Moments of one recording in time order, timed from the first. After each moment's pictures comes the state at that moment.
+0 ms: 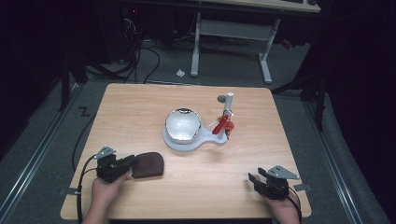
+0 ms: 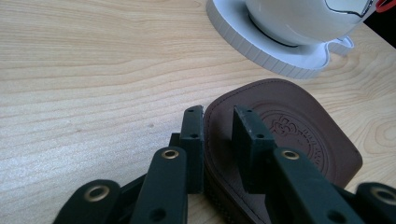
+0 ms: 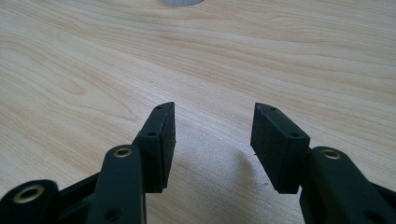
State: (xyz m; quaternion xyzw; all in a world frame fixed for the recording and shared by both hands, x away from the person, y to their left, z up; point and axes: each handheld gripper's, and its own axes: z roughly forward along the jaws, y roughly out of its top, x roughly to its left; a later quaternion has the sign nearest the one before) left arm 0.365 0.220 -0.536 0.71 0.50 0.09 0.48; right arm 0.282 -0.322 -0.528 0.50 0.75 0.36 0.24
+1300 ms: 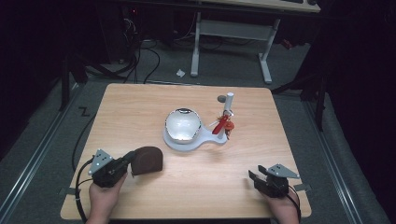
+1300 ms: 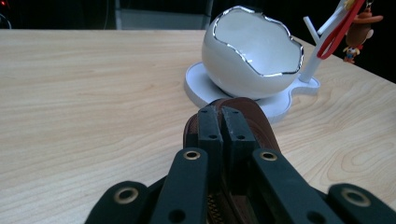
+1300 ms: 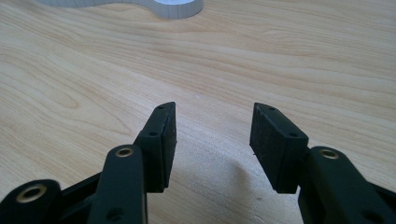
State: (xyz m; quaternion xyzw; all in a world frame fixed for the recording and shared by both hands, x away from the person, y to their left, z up) left arm 0.324 0.206 -0.491 0.69 0.43 0.21 0.54; right arm 0.286 -0.321 -0.525 0.50 0.74 0.37 0.26
